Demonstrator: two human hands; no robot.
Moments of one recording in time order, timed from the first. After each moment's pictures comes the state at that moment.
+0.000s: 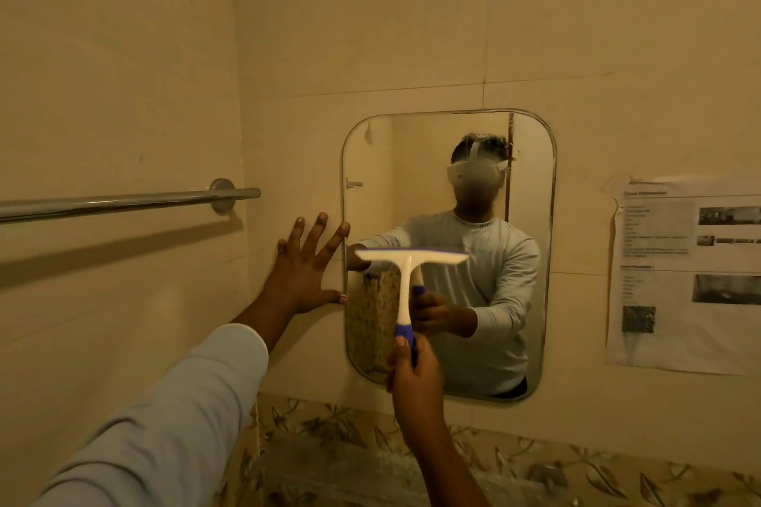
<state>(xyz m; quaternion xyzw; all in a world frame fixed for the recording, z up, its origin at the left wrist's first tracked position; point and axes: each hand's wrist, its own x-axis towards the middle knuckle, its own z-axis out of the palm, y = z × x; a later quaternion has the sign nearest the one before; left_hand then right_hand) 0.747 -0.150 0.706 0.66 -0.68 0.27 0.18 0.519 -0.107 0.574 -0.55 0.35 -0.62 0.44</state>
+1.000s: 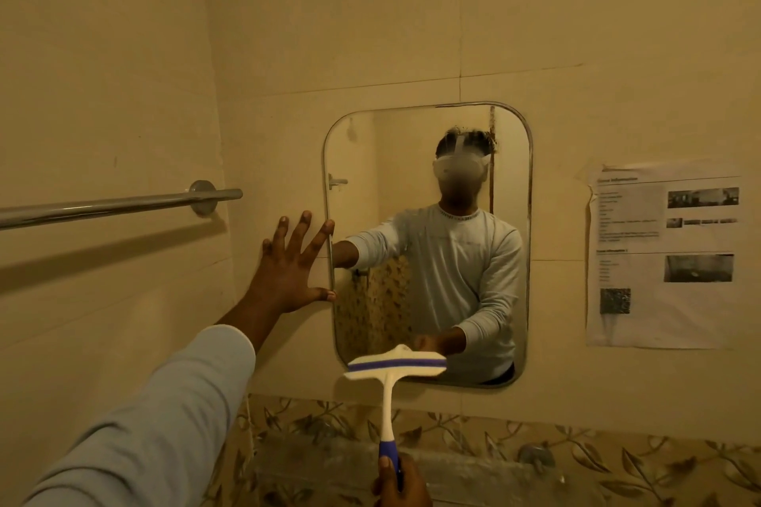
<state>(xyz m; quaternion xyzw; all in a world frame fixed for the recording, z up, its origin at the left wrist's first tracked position) 0.745 -0.148 0.708 0.67 -0.68 0.26 0.17 0.516 -0.041 0.457 -0.48 0.53 -0.52 0.48</state>
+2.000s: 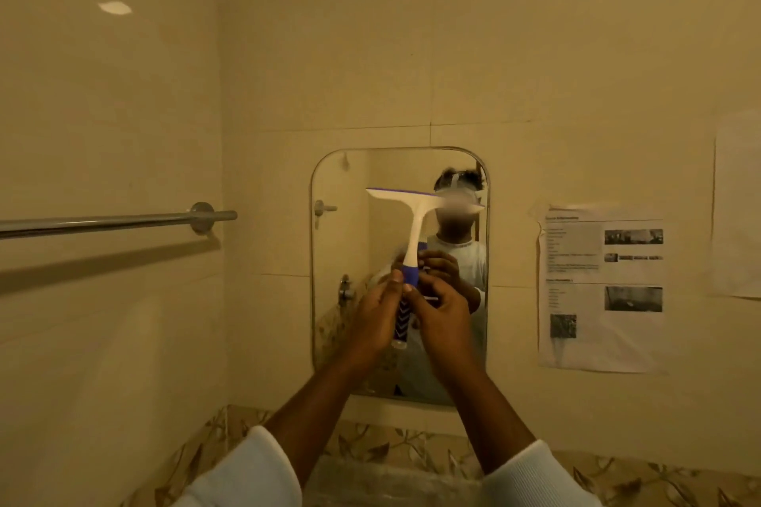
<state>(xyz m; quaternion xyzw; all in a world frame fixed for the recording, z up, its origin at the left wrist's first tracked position) 0.514 -0.059 0.699 0.45 -0.58 -0.27 0.62 0.402 -0.072 0.694 -0.60 0.28 -0.65 0.37</state>
